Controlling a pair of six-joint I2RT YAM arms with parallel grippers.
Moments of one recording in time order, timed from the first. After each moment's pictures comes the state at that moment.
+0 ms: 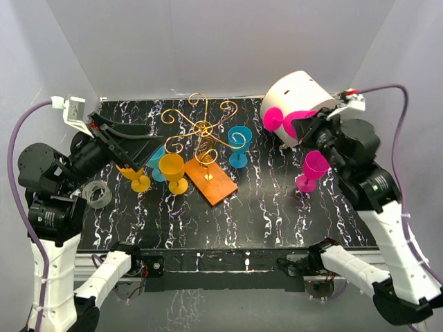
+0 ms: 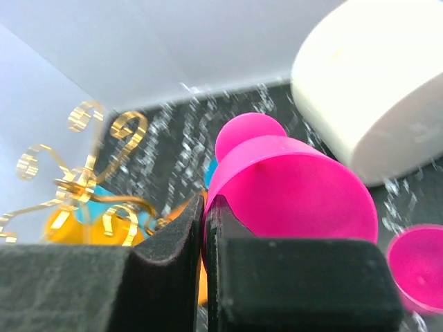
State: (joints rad) left arm -0.15 0.78 1.43 -0.46 0.64 -0.62; right arm 0.41 0.93 1.32 -0.58 0.15 0.46
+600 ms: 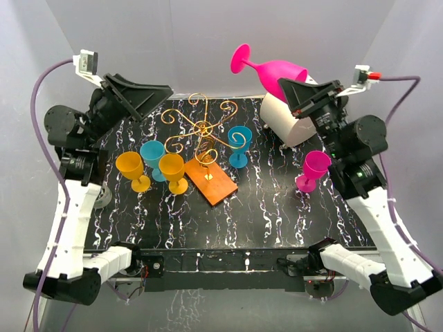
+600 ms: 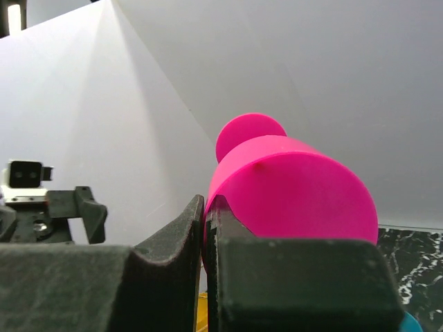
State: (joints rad) left arm -0.15 1.05 1.42 0.14 0.77 -1.08; right arm 0.41 0.95 1.28 0.12 -0.07 0.66
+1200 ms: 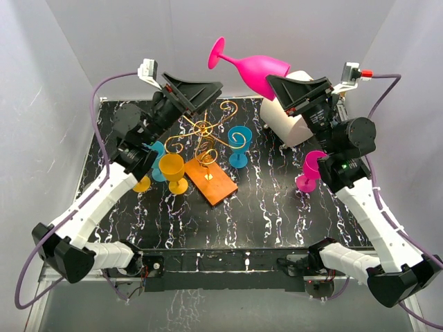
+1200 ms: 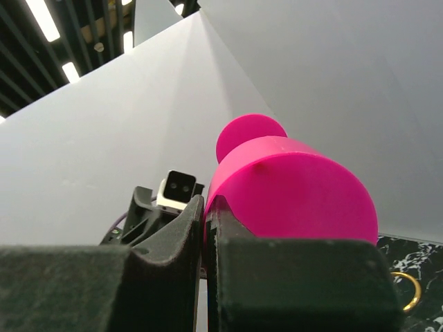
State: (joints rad) left arm -0.56 1.24 1.29 0.41 0.33 -1.21; right arm 0.41 1.04 1.21 0.44 -0.21 0.92
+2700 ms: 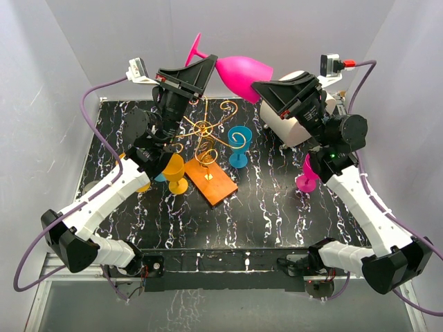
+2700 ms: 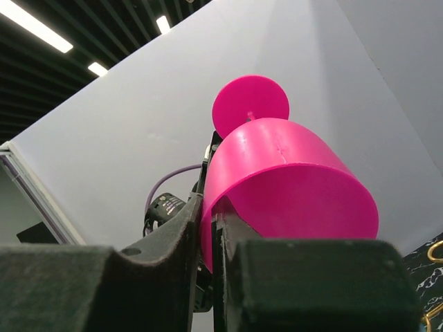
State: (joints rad) left arm -0.73 1.34 1.37 0.65 -0.16 -1.05; right arm 0.41 1.16 1.23 0.70 -0.48 1.16
